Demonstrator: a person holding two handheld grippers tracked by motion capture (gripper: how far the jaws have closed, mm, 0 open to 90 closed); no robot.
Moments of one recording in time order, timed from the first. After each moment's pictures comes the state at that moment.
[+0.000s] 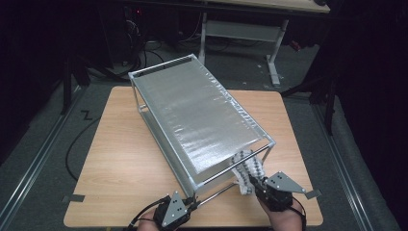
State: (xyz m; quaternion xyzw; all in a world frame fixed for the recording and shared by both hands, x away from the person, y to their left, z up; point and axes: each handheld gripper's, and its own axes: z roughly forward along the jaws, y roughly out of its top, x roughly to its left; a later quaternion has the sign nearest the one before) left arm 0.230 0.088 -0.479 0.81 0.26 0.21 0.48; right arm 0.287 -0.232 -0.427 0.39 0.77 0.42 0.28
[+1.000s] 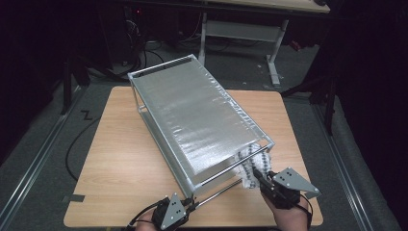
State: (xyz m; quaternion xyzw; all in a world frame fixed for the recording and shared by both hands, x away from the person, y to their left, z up) left arm 0.228 0.087 -0.479 0.82 0.24 0.22 0.47; right arm 0.278 -0.231 -0.396 0.36 0.76 0.46 0.29
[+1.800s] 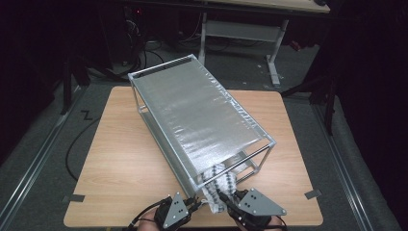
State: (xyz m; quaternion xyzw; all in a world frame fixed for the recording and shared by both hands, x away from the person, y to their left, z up) left arm 0.230 0.082 -0.480 0.82 0.24 0.21 0.48; right arm 0.228 -0.156 -0.392 0.24 0.80 0.49 0.24
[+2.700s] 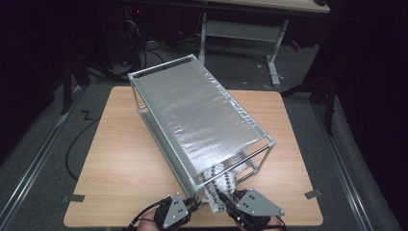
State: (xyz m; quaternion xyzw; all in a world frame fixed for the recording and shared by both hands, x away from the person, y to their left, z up) left arm 0.230 0.082 -0.480 0.82 0.25 0.21 0.48; right arm 0.232 -0.161 -0.392 0.25 0.80 0.48 0.25
